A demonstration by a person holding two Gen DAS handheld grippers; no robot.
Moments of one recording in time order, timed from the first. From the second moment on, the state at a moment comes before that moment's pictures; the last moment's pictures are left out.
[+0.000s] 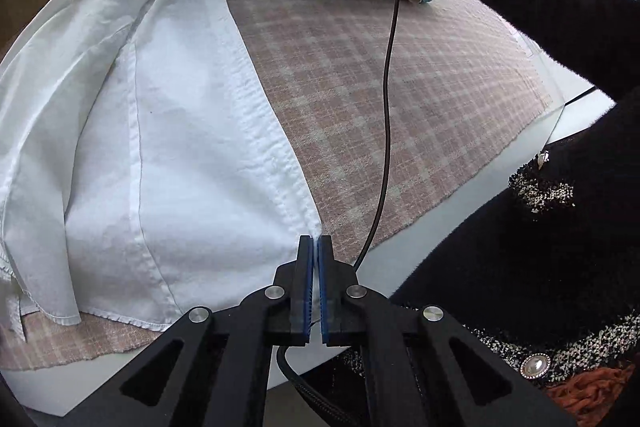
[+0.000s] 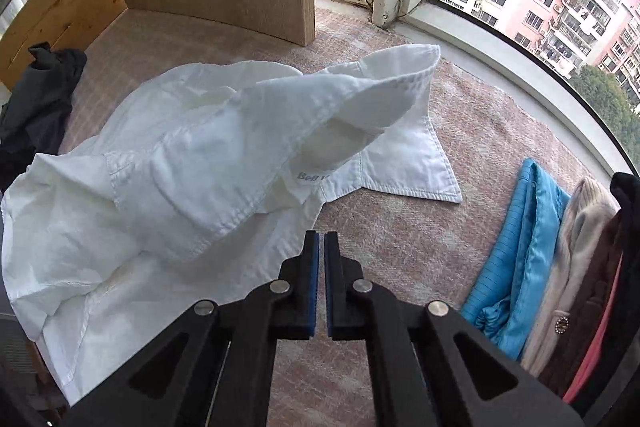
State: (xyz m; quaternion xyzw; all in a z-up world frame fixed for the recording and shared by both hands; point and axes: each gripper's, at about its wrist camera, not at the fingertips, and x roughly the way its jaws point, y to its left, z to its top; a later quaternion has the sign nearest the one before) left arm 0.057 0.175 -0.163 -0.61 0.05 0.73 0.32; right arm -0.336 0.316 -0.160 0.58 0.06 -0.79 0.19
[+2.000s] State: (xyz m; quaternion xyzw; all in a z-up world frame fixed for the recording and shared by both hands) left arm -0.081 -0.130 -0.161 -0.56 0.09 0.78 0.26; right arm -0.308 0.198 -0.136 0.64 -0.21 -0.74 0.01
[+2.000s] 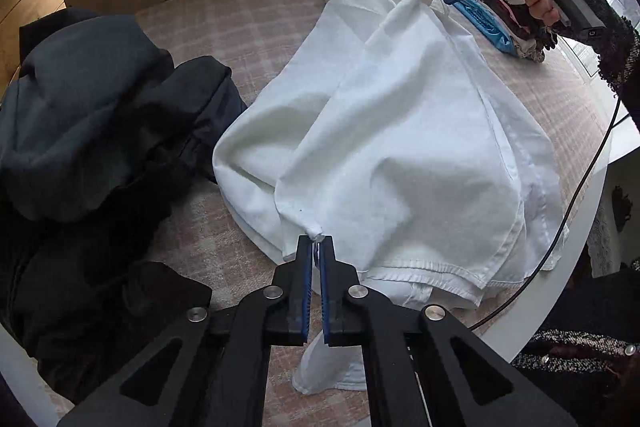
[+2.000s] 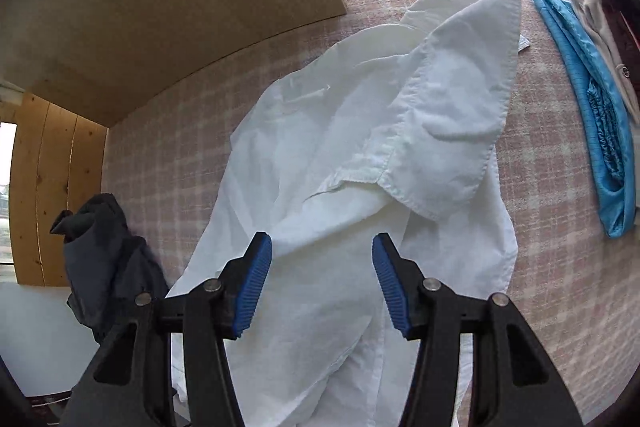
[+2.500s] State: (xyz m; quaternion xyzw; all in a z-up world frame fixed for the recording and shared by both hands) left arm 0.014 -0.047 -0.088 -0.48 0.08 0.77 0.41; right arm -0.322 0.181 -0.157 0.69 -0.19 -0.70 0.03
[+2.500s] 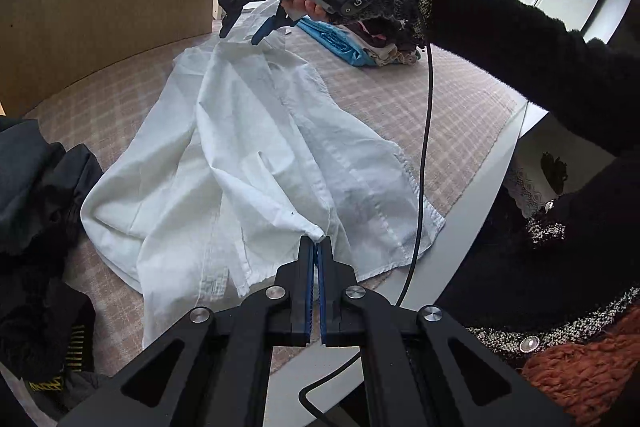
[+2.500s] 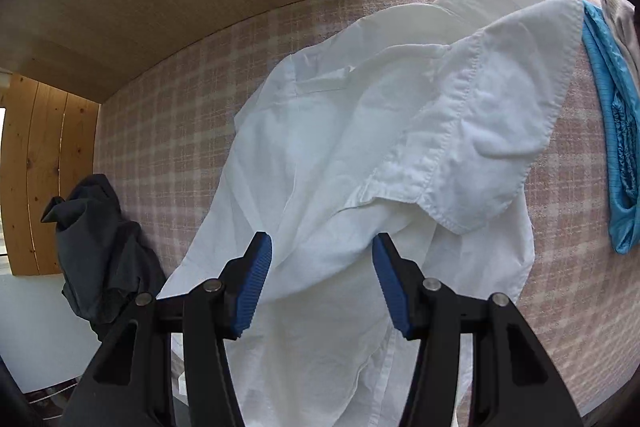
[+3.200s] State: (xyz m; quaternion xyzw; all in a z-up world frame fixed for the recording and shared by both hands) left arm -0.021 -0.096 -0.101 -0.52 0.07 0.81 0.26; right arm -0.245 0.231 -0.120 0.63 -0.01 -0.78 0.08
